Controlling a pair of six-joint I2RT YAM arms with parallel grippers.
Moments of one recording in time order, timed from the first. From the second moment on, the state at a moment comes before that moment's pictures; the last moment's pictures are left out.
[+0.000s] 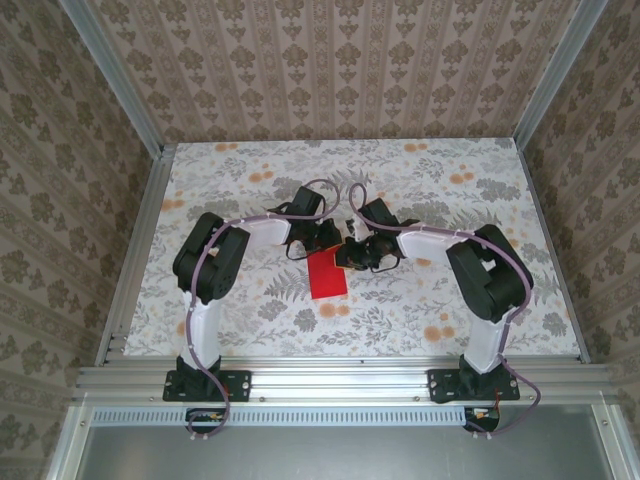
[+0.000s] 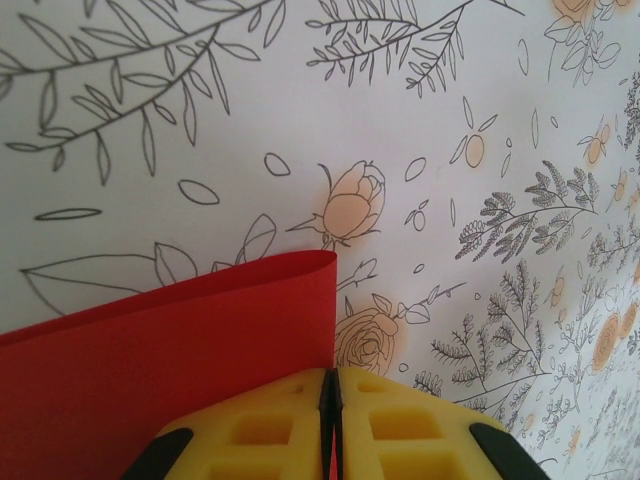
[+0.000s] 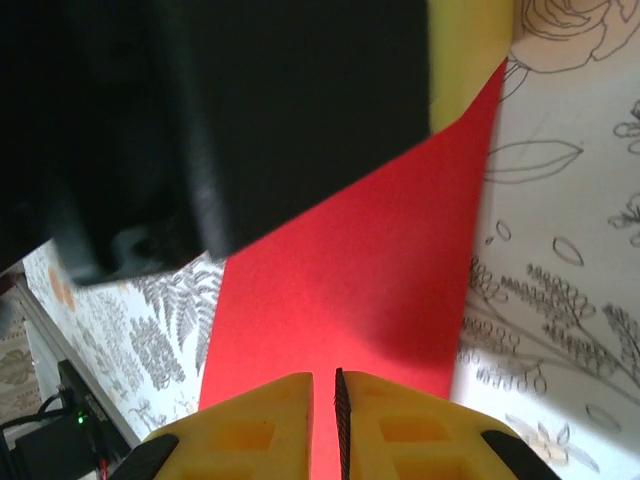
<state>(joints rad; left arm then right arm) -0.61 2.06 1.26 -0.18 0.42 -0.80 0.51 1.87 1.06 -0.23 -0.55 0.63</state>
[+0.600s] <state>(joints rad) -0.61 2.06 1.26 -0.18 0.42 -0.80 0.52 1.91 1.03 -0.26 -0.57 0.58</state>
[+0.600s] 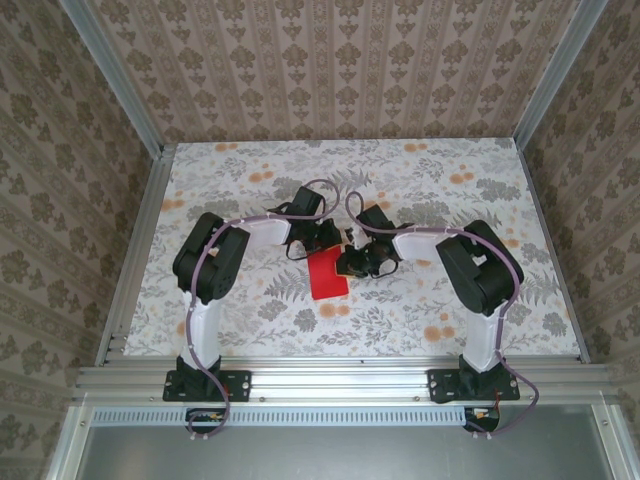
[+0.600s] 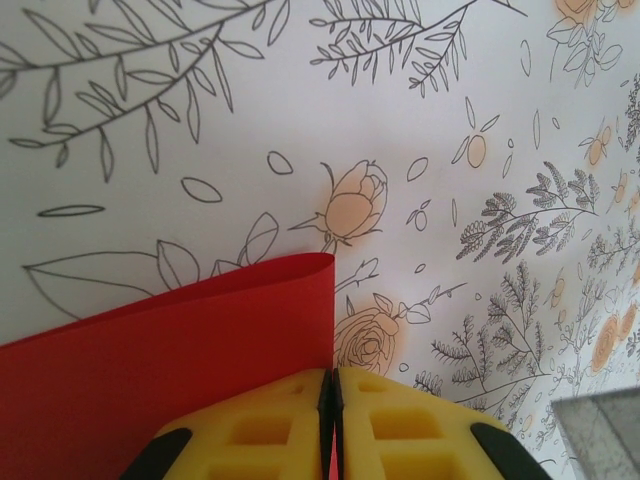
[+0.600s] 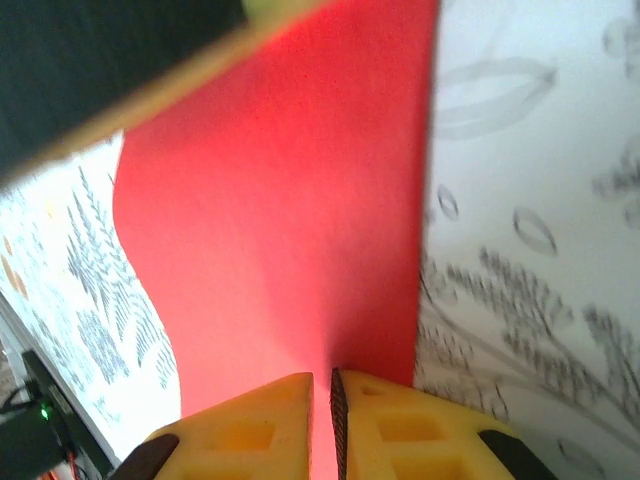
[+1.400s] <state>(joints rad) -0.60 2.06 1.26 -0.18 0.42 -0.80 0.52 1.78 0.99 -0.24 -0.55 0.64</state>
